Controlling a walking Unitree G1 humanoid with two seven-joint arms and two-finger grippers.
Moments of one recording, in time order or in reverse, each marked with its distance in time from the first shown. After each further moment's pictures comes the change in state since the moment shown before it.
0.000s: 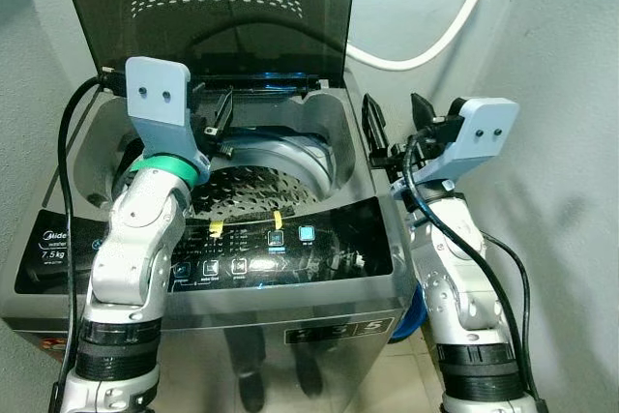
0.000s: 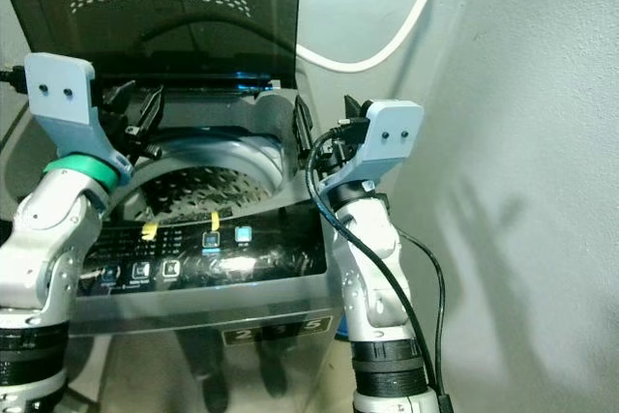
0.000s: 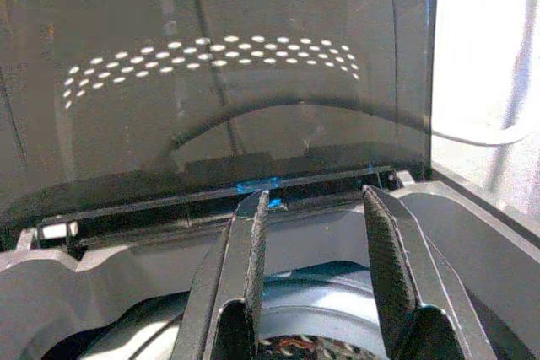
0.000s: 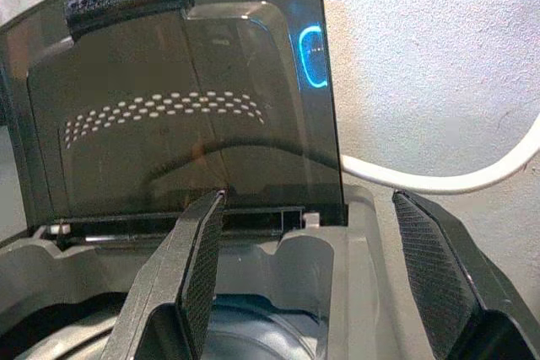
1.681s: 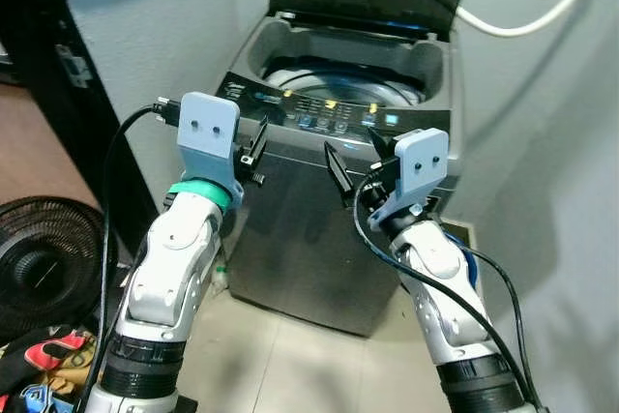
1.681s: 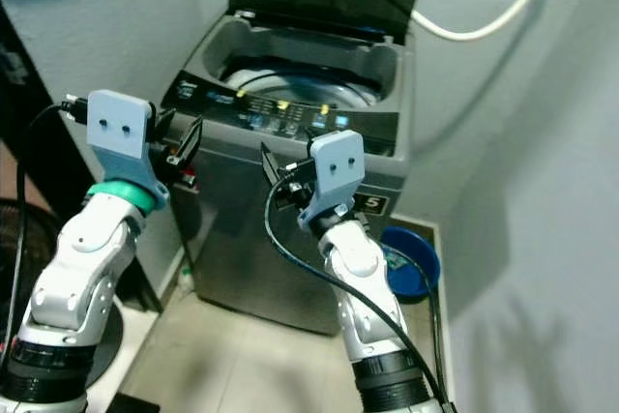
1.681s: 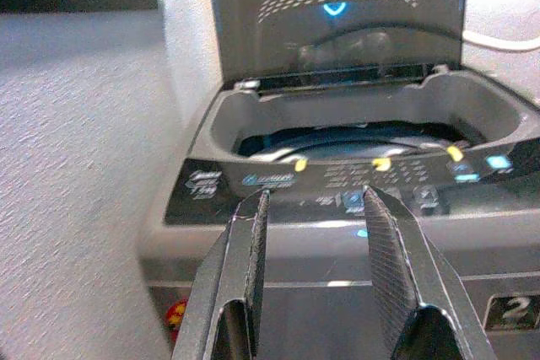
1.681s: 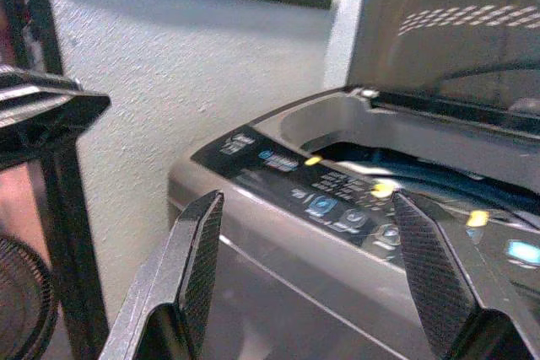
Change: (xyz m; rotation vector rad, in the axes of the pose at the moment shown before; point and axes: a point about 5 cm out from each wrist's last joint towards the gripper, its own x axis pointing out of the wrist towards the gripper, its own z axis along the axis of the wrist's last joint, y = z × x) left arm -0.011 -0.036 -0.029 0.045 0.049 -0.115; right arm -0.021 0.006 -0.042 -0.153 0.165 0.160
